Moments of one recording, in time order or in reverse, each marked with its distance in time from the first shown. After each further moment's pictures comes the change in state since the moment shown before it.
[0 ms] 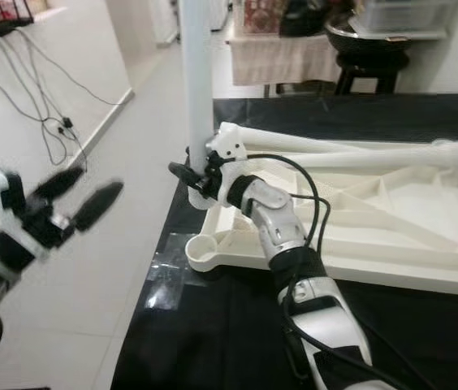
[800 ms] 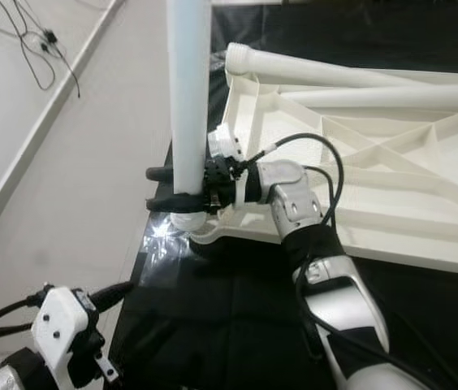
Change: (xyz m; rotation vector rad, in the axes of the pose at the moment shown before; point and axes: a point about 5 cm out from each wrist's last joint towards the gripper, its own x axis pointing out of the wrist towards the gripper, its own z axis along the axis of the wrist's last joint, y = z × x) left arm -0.060 -0.101 -0.030 0.050 0.326 -0.226; right arm -0.023 0.011 0.043 -0.110 -0.051 0.710
